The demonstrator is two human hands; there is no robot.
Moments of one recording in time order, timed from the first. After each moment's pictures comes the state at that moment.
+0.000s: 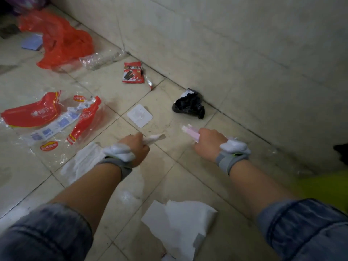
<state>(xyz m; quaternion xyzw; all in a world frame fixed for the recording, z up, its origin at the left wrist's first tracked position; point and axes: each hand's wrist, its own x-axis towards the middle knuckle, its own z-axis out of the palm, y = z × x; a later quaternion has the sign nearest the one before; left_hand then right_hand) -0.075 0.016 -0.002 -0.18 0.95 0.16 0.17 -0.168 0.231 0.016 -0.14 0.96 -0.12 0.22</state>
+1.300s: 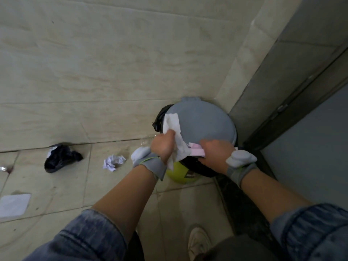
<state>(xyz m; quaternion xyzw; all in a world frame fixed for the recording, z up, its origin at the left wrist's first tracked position) -0.066 0.402 0.213 -0.04 0.79 0.54 0.30 0.025 0.546 0.200 0.11 0.99 0.02 0.05</state>
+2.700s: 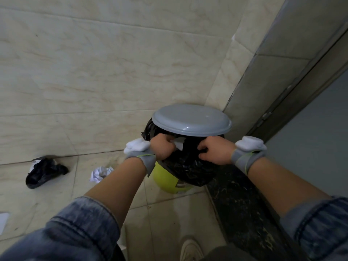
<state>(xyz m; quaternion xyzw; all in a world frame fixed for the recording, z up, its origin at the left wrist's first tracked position) -0.088 0.423 0.214 0.26 0.86 0.36 0.27 0.015 0.571 0.260 0.16 0.97 -0.08 0.17</state>
